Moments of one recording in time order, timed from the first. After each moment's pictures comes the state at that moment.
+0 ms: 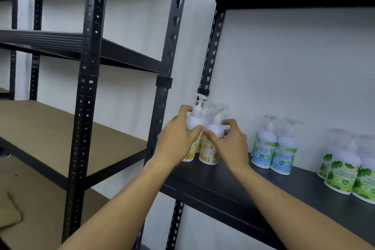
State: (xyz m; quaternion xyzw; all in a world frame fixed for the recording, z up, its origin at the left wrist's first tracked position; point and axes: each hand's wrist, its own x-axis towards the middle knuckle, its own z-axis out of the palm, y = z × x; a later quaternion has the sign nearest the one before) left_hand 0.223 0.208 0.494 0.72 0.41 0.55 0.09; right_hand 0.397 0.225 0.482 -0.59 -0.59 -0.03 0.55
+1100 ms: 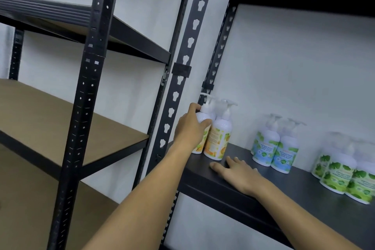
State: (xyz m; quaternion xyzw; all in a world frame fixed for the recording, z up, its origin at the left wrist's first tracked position) left_hand 0.238 0.255 0.489 0.68 0.41 0.56 0.25; right_hand 0.391 0.178 0.454 -0.79 -0.61 0.03 0.05
